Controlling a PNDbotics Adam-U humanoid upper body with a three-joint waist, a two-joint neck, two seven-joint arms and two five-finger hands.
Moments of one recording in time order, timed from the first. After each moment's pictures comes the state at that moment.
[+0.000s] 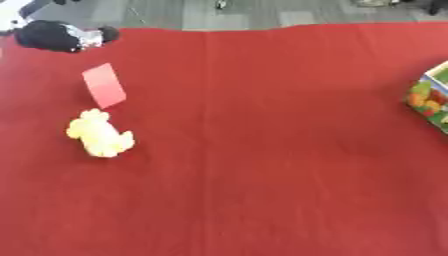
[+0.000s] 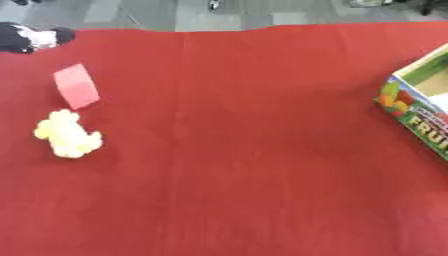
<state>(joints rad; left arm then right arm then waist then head) -0.82 0.86 -0.22 -1.42 -0.43 0.13 -0.47 -0.42 -0.78 -0.15 -1.68 -0.28 -0.04 0.19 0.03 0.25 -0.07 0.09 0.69</state>
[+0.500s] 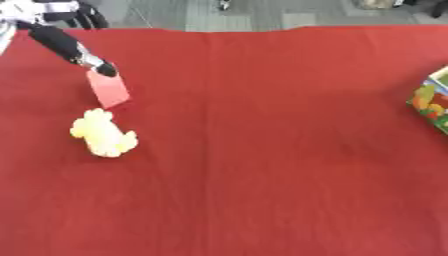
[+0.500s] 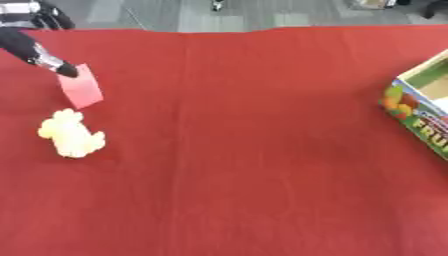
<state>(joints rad) -0.95 0.80 -0.24 -1.21 -0.65 0.01 -0.78 -0.41 -0.77 -0.13 -1.68 -0.25 -0.05 0.19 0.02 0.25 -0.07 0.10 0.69</state>
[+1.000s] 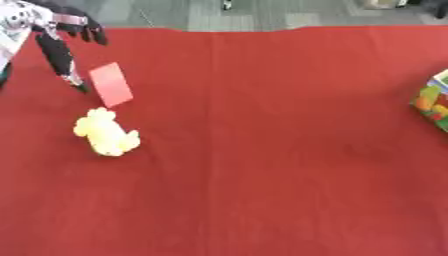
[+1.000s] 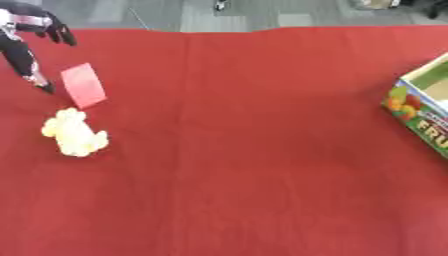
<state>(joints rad) -1.00 0.76 -0.23 -1.11 -0.80 -0.03 -0.86 -0.41 -0.77 -0.13 -1.68 -0.23 -0.05 0.20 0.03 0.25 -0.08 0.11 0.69</state>
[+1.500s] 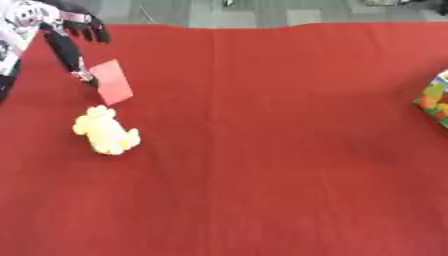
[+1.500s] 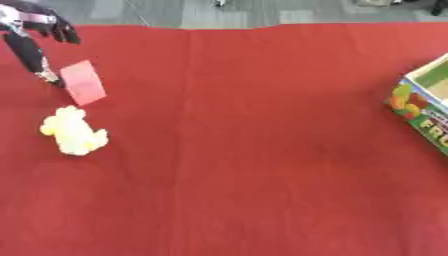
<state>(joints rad) -1.02 0.73 -0.20 -1.04 -0.81 0.05 -0.86 -0.41 -0.77 -0.13 -1.68 -0.21 -0.05 0.20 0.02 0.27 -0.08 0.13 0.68</state>
